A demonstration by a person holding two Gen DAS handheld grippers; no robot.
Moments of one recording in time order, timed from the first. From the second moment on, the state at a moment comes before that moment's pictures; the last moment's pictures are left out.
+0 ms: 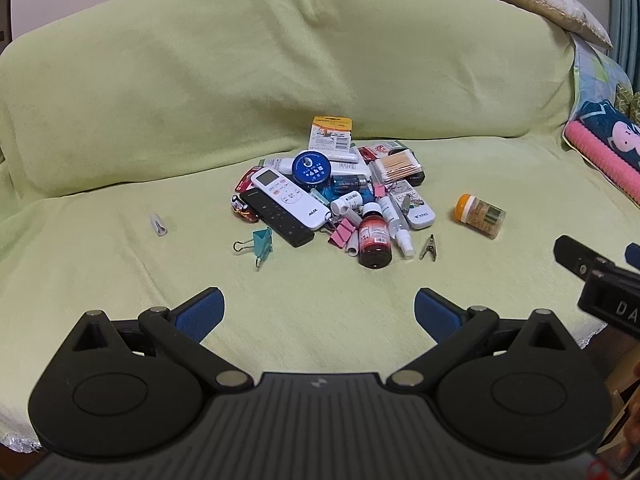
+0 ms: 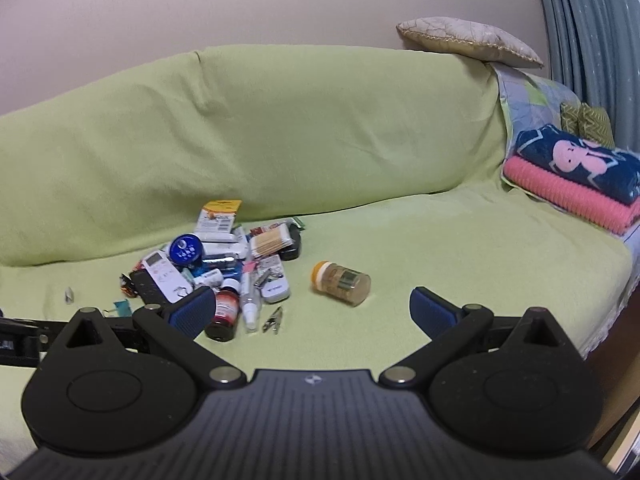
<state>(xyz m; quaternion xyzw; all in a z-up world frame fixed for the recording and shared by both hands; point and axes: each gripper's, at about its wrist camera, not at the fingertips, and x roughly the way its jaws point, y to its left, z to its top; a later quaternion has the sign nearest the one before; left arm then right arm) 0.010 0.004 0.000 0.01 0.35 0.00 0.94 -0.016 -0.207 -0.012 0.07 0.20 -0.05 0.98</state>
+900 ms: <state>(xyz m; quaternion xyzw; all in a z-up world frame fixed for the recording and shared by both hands) 0.085 0.008 -0.031 0.03 0.36 -0.01 0.93 0.084 -0.208 -0.051 -0.04 0.30 0.02 0.95</state>
